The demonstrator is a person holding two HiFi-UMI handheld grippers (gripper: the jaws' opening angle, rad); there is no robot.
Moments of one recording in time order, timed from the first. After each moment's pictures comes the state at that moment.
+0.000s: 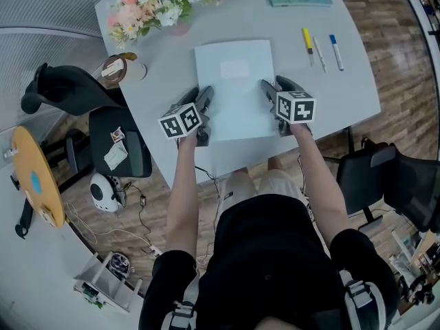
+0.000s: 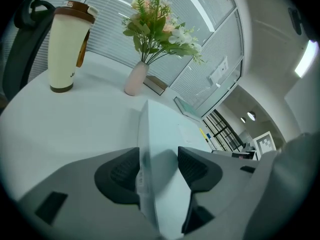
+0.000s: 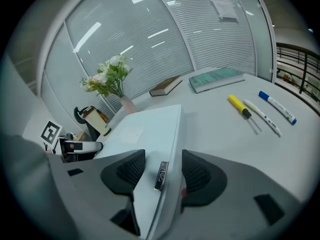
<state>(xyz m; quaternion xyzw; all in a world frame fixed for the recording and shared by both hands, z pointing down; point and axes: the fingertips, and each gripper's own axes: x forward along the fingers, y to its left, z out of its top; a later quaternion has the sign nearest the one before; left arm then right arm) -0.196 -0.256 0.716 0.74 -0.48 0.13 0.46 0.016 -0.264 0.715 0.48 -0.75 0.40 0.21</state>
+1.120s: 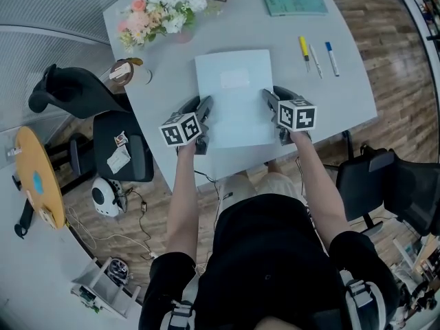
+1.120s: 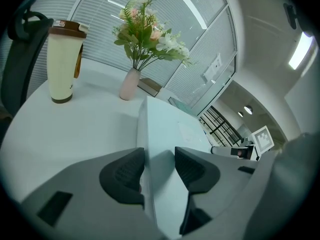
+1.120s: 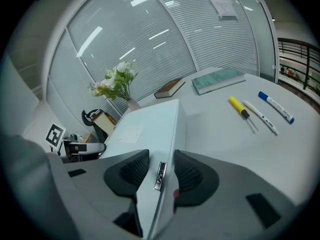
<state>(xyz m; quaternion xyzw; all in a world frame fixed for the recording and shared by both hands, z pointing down) -0.193 -0.236 0.688 0.76 -0.46 0.14 0.44 0.017 -0.244 0.692 0.46 -0.77 0.41 0.19</state>
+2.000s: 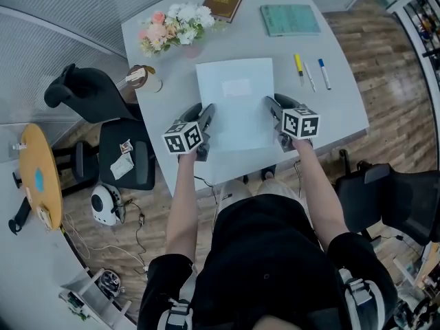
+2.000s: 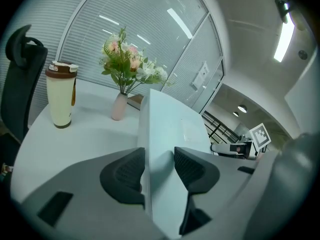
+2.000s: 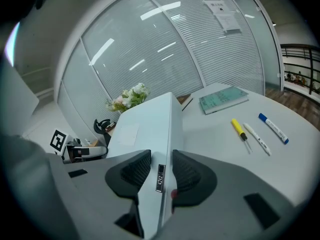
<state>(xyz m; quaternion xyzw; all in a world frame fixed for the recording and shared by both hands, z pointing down) -0.186 -0.218 0.610 0.79 -0.47 0.11 0.37 0.026 -0.232 0.613 0.45 -0.80 0.37 0.14</state>
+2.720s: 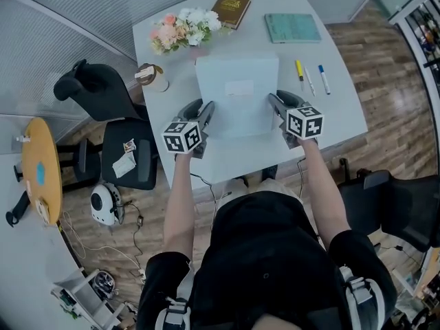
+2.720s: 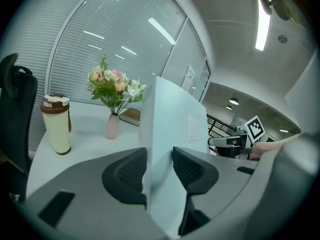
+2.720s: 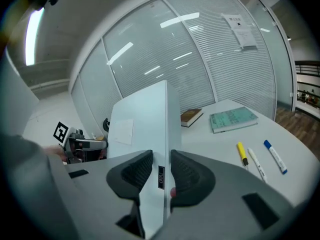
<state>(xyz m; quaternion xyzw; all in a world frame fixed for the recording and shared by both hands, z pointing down) -0.189 -0.207 0.556 0.83 -0.47 0.11 0.28 0.026 -0.228 0.564 0.42 -0.85 0.29 0.13</state>
